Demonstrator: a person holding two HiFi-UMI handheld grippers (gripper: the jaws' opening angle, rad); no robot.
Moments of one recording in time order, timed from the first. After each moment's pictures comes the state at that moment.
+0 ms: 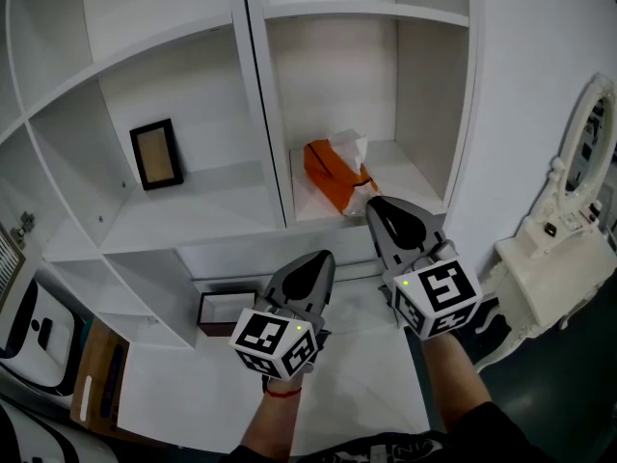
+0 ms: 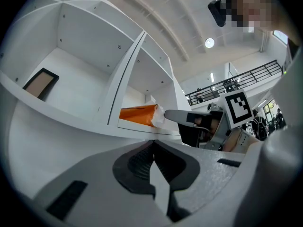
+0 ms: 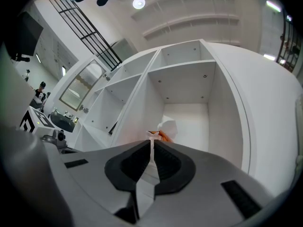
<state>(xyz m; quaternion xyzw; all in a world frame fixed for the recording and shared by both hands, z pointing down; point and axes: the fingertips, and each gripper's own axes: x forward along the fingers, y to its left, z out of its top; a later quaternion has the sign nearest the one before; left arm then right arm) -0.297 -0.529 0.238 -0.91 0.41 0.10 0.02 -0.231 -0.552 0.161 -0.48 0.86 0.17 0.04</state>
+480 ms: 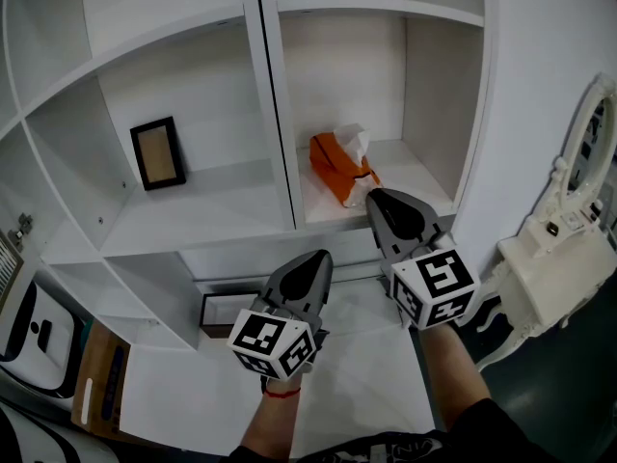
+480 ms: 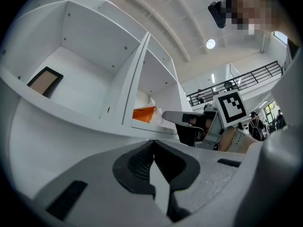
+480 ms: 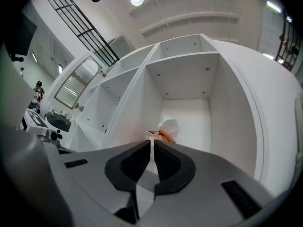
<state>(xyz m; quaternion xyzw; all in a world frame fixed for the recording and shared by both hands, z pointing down) -0.317 -0.539 0.241 -0.90 0.42 0.10 0.02 -0.245 -0.575 0.163 -0.49 0.85 0.16 0.03</state>
